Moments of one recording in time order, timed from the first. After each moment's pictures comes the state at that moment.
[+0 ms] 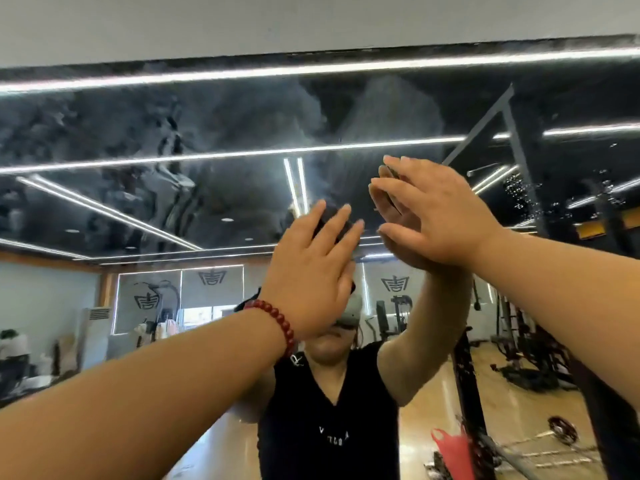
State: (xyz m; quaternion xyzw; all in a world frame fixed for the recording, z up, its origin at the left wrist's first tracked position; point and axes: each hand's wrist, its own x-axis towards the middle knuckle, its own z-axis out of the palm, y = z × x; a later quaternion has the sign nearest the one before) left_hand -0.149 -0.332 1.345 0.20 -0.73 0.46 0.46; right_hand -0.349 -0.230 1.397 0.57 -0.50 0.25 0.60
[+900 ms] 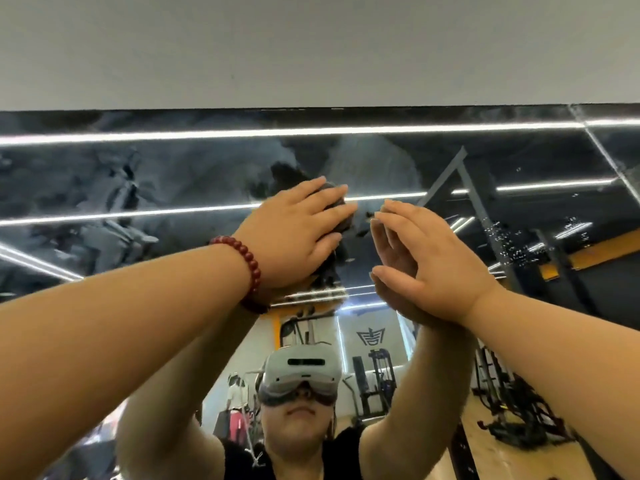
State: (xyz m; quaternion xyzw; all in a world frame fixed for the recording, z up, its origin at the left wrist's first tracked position) left_hand -0.151 -0.333 1.468 0.12 -0.75 0.52 0.39; right_hand -0.354 -0.237 1.398 0.57 -0.50 0.37 0.54
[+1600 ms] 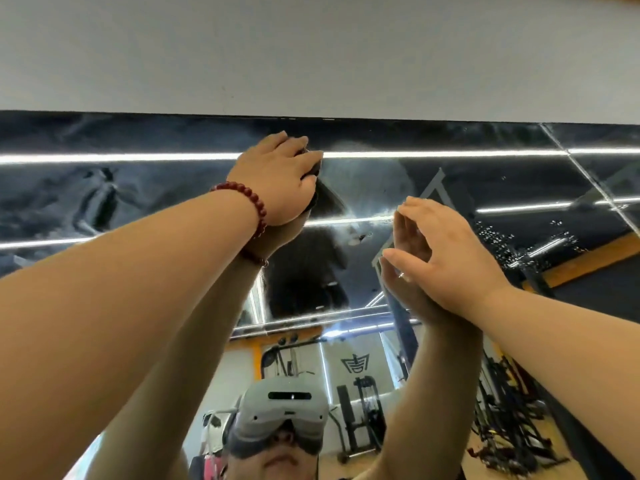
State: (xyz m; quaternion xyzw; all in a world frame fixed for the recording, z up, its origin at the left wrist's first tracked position) left_hand -0.157 -0.337 1.539 0.20 -0.73 0.45 0.48; right_hand -0.349 -0.234 1.398 0.47 -0.53 0.45 0.54
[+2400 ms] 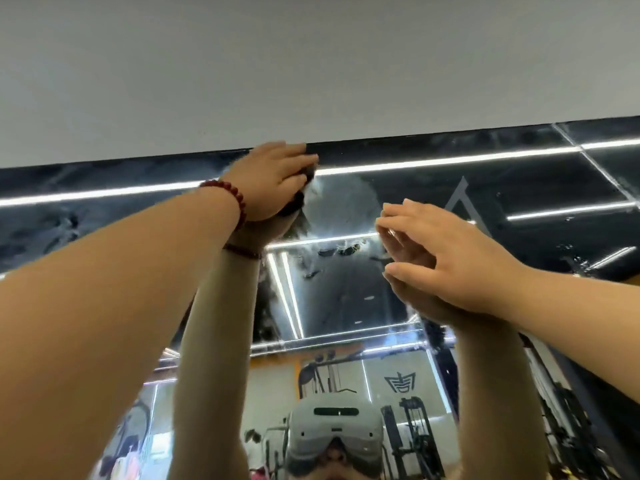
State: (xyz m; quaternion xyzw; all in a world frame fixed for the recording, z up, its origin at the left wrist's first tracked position) left_hand -0.197 -0.300 1.577 0.18 -0.74 0.45 0.47; right_hand -0.424 -0.198 1.443 0.58 -0.49 0.35 0.55
